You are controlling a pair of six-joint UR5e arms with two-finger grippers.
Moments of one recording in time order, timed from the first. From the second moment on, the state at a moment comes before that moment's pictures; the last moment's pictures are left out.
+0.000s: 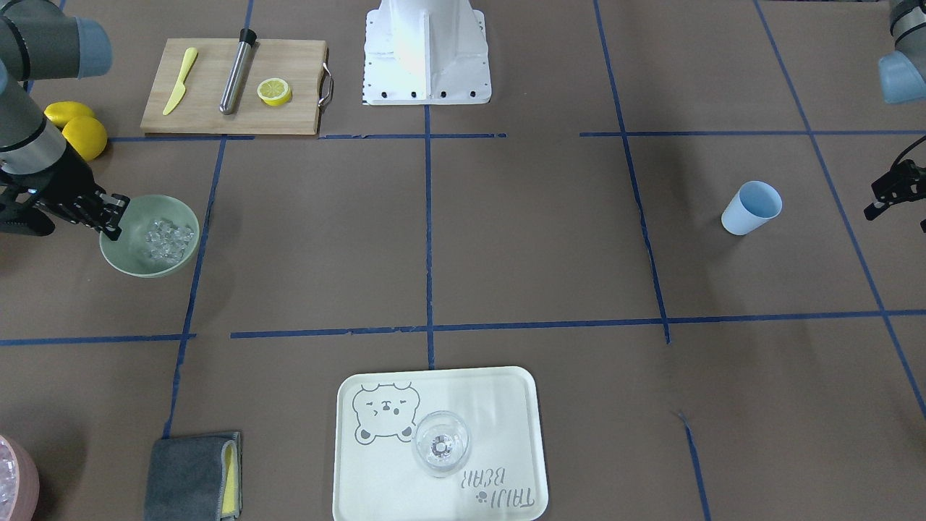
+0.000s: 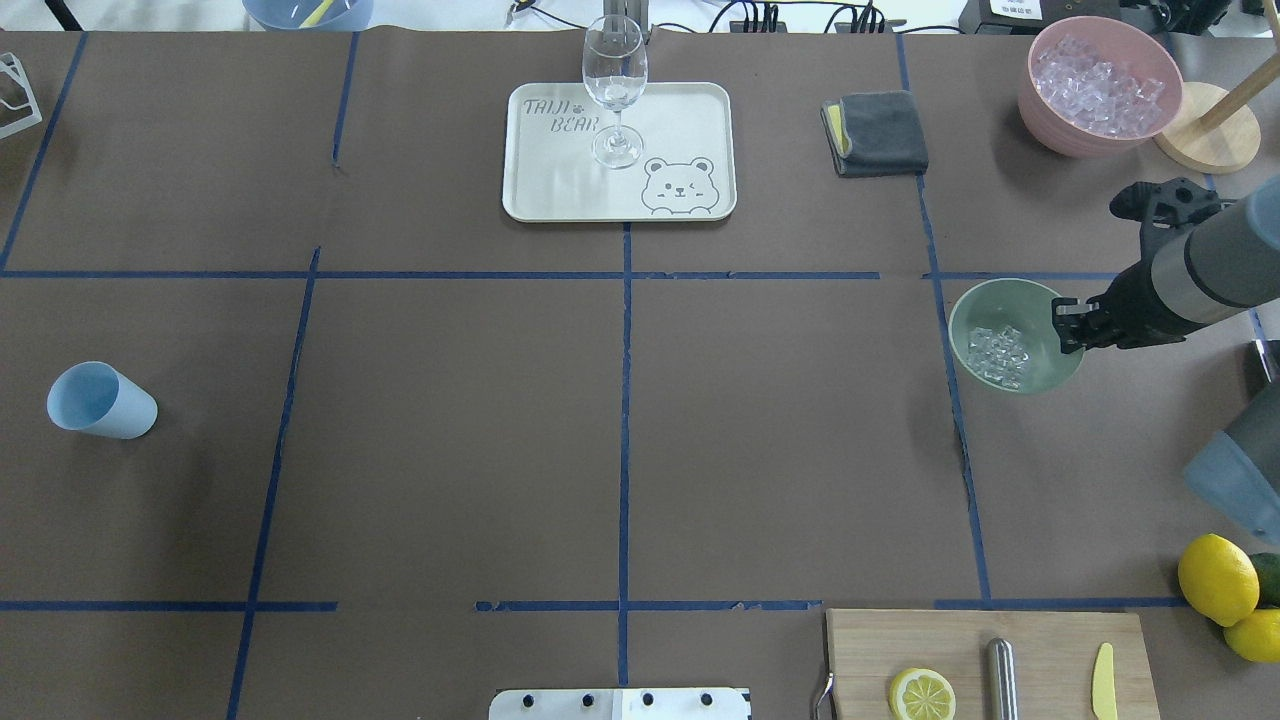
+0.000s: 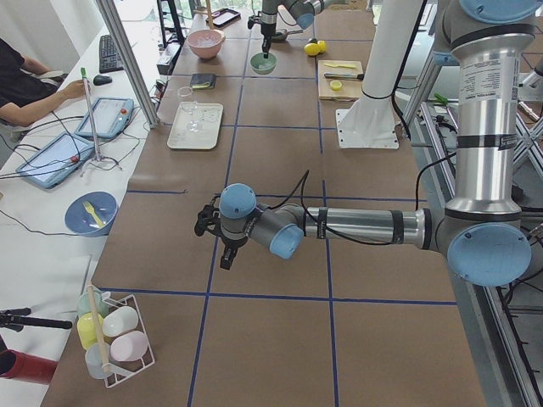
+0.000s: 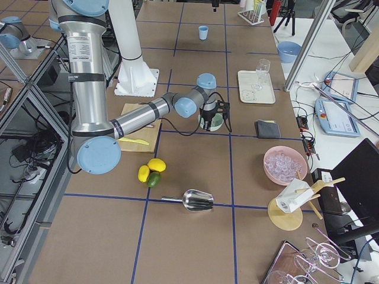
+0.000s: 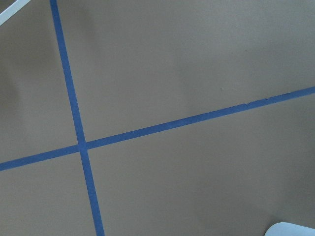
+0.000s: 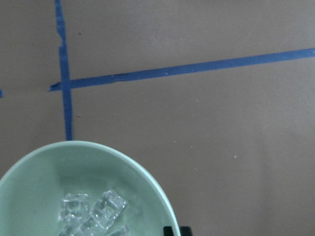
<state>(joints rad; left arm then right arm) -1.35 -1.51 -1.61 -2.08 -2.36 -0.26 0.92 -1.61 1.91 -1.28 2.07 0.99</state>
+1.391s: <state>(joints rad) -1.35 -1.51 -1.63 -2.08 -2.34 -0.26 0.92 -1.74 1.78 -0.98 2.14 0.99</state>
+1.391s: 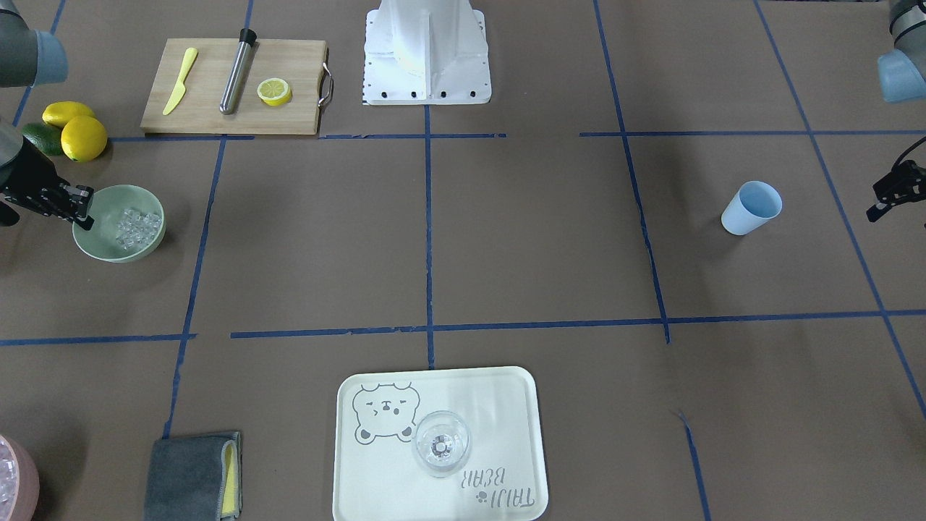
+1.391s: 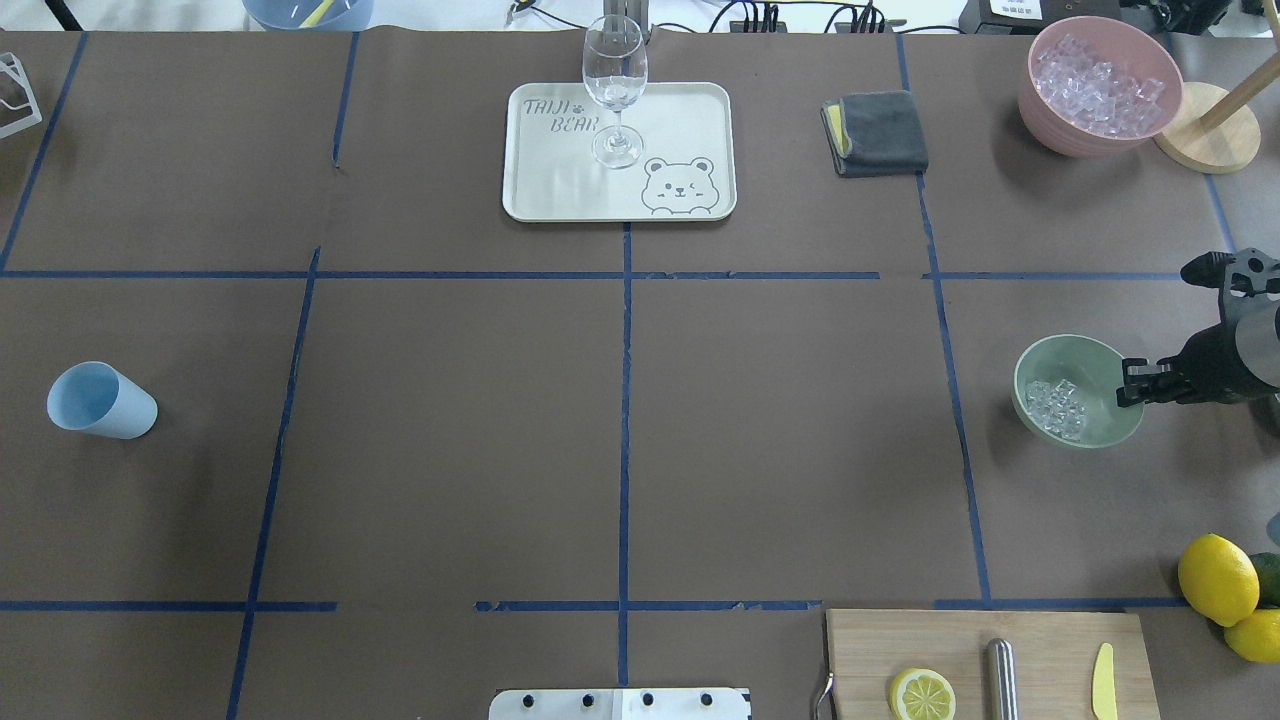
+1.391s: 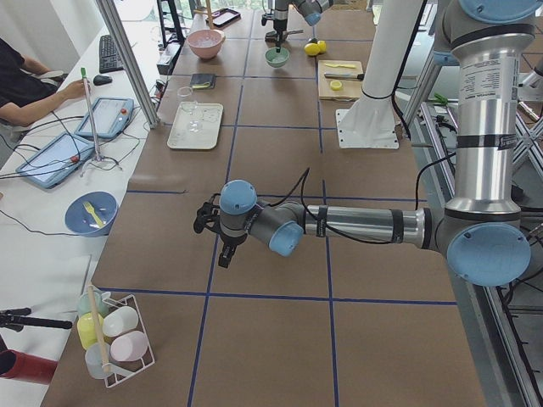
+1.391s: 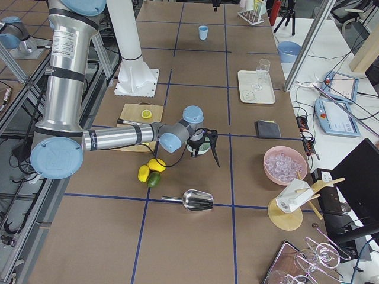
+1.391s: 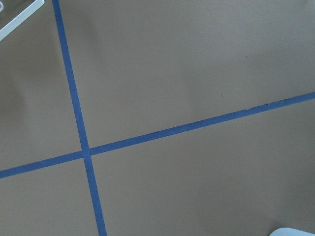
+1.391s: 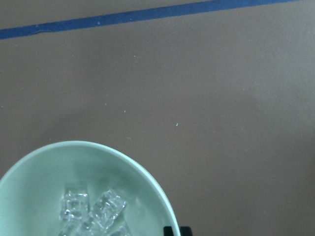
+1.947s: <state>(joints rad) -1.35 -1.51 -1.63 -2.08 -2.34 -0.26 0.92 -1.73 1.77 -0.98 2.14 0.98</state>
